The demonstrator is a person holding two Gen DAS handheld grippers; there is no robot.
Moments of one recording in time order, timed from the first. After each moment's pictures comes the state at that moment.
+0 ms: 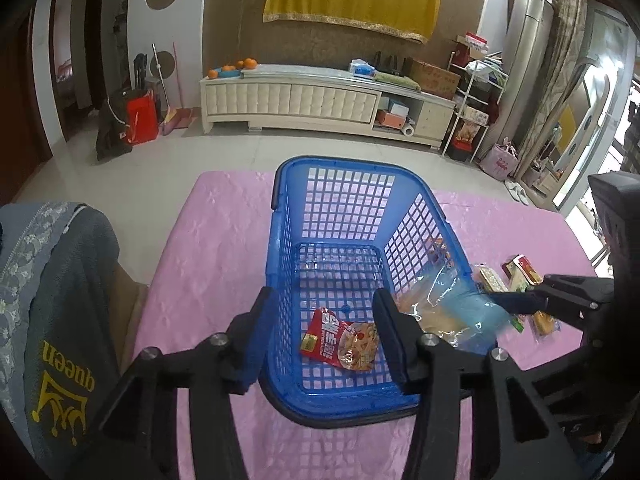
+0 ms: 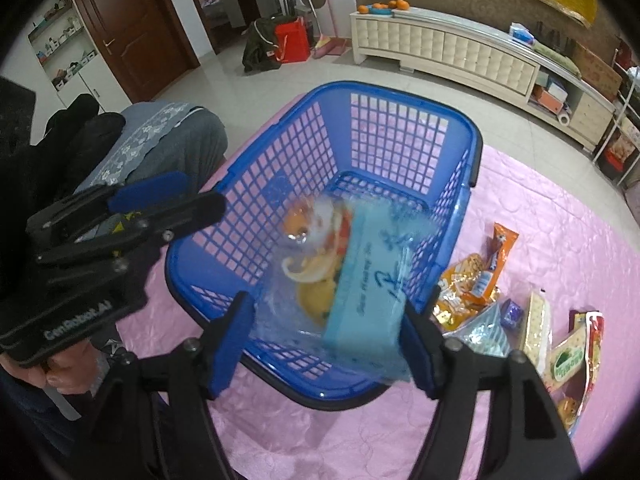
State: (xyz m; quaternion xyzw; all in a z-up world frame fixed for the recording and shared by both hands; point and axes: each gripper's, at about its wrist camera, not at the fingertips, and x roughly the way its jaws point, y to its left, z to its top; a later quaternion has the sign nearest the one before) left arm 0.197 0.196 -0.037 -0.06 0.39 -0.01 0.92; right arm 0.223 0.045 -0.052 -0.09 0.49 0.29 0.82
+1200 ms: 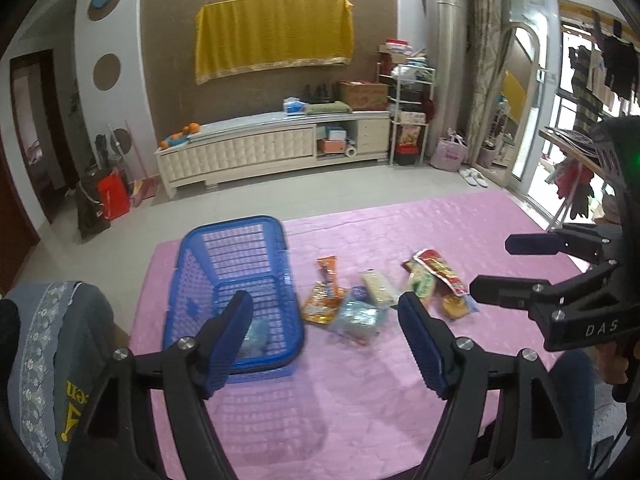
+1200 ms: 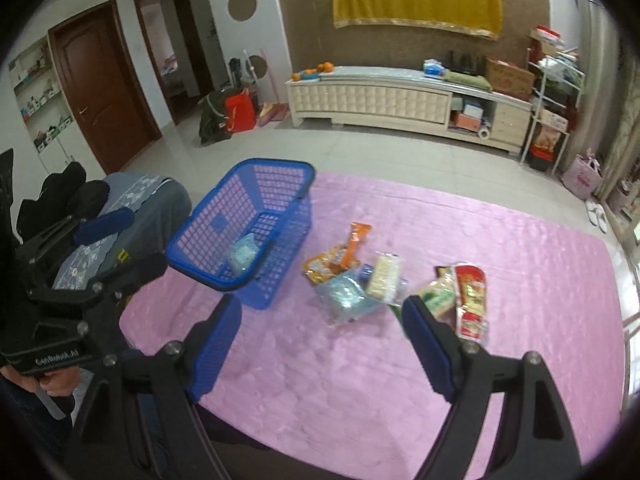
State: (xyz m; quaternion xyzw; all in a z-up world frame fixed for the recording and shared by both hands) left arm 0.118 0.030 0.048 0.04 0.33 -0.08 0.94; right arm 0.139 -0.139 0.044 -0.03 0.41 0.20 0.89
